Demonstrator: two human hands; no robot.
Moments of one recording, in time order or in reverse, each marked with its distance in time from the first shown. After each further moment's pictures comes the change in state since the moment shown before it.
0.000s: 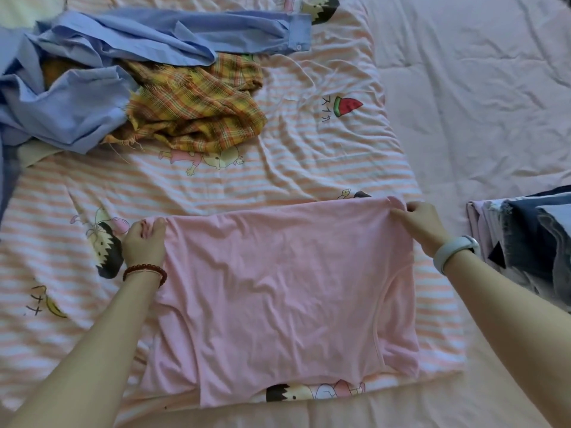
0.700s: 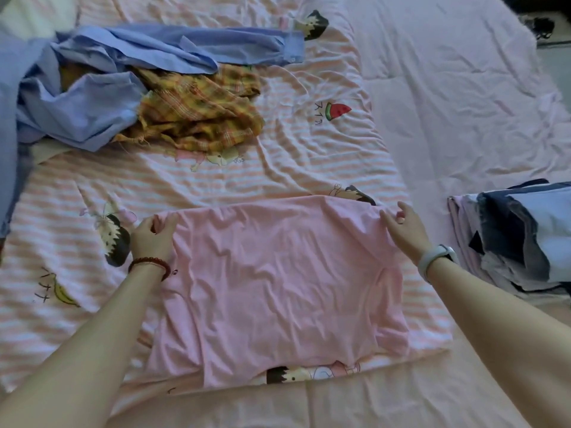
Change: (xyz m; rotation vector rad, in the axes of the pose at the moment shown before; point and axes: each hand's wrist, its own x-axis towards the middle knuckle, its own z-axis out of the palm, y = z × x) left_hand -0.023 0.000 -0.018 0.069 -0.078 0.080; right_hand -0.048 0.016 0.004 -0.131 0.082 -0.043
